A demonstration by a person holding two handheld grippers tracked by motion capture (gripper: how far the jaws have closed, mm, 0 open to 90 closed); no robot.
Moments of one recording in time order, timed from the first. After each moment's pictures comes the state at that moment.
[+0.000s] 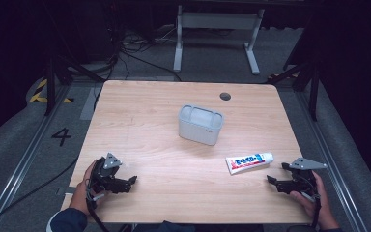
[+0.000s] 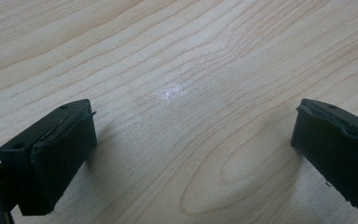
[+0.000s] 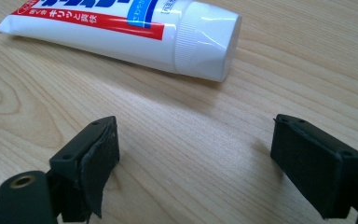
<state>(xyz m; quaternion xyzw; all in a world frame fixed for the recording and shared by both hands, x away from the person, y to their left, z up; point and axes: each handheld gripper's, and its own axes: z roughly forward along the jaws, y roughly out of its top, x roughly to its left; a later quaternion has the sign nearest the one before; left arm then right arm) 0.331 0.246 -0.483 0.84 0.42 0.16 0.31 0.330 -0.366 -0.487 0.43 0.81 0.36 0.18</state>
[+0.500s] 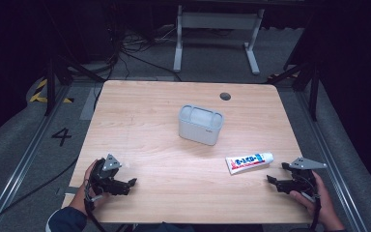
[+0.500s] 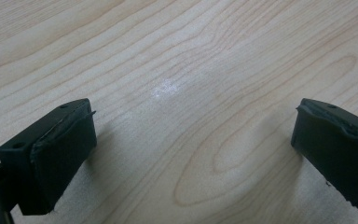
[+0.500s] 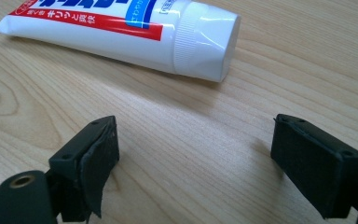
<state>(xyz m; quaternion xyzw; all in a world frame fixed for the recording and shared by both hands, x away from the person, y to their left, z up) 0.327 0.248 -0.483 0.85 0.40 0.15 0.32 0.331 -0.366 -0.487 0.43 0.81 0.36 0.19</state>
